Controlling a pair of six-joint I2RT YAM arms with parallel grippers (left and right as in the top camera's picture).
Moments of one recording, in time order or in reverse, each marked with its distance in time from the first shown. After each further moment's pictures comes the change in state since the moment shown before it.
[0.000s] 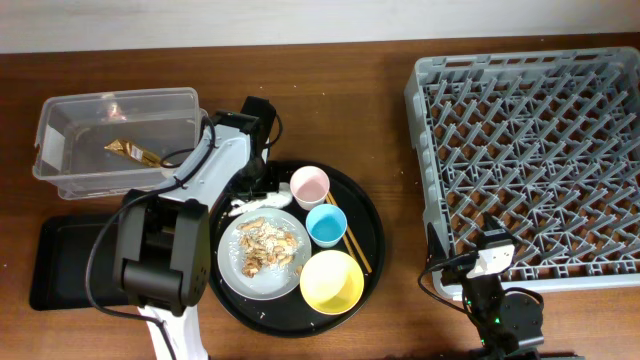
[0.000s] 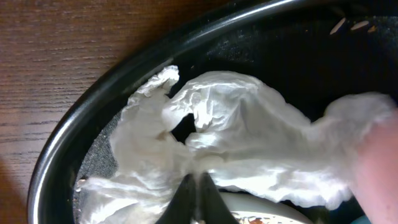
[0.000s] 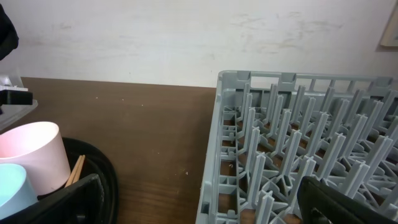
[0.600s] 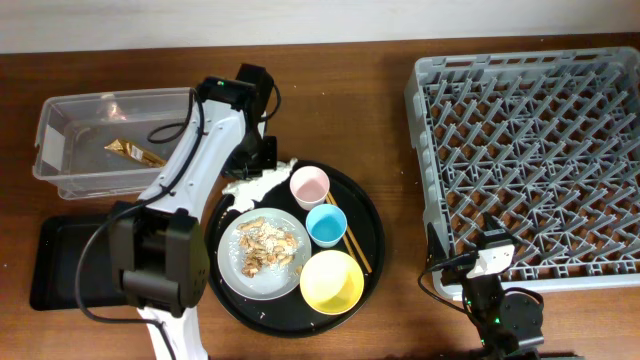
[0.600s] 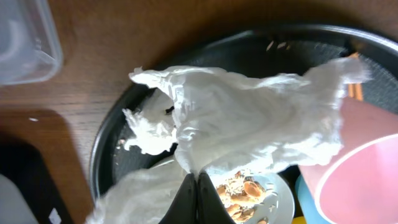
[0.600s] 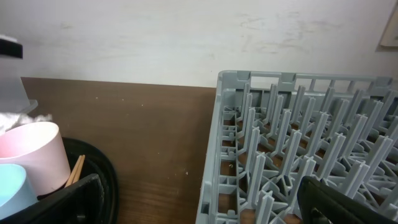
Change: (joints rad) left arm 0.001 -0.011 0.284 -0.260 -0.015 0.000; right arm 0.000 0.000 0.000 0.000 0.000 0.001
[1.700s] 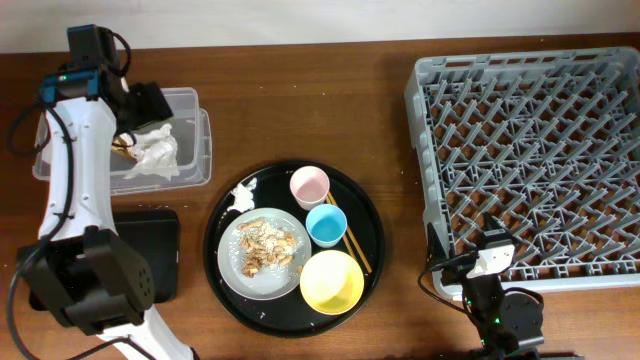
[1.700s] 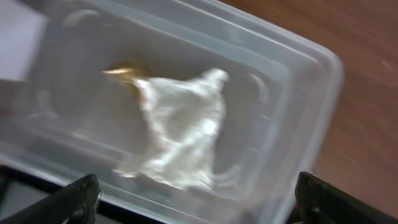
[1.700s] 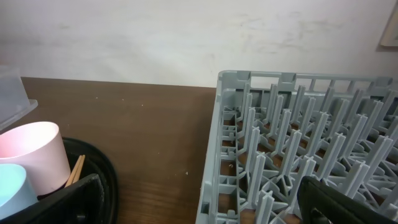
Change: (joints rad) left arm 0.441 -0.092 0.079 0.236 -0.046 0.061; right arm 0.000 0.000 0.000 0.000 0.000 -0.001
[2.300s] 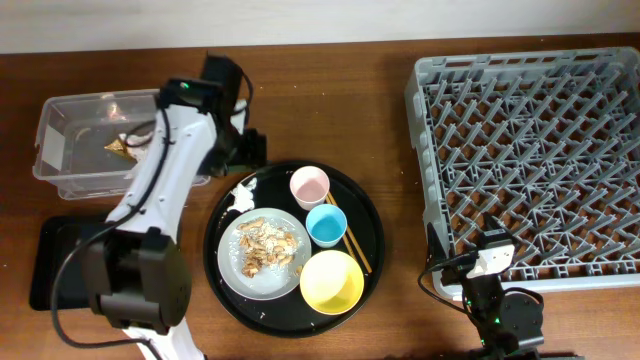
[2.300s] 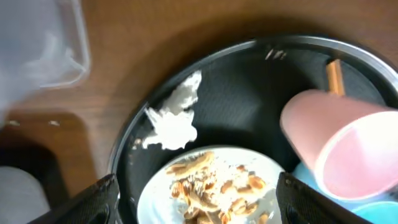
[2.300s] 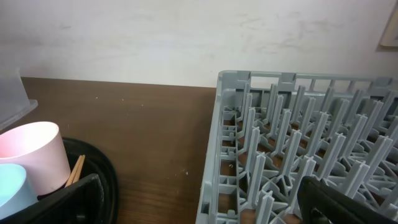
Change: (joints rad) left arm -0.359 -0.017 -0.169 -0.173 0.116 0.005; right arm 0.000 0.000 0.000 0.000 0.000 0.000
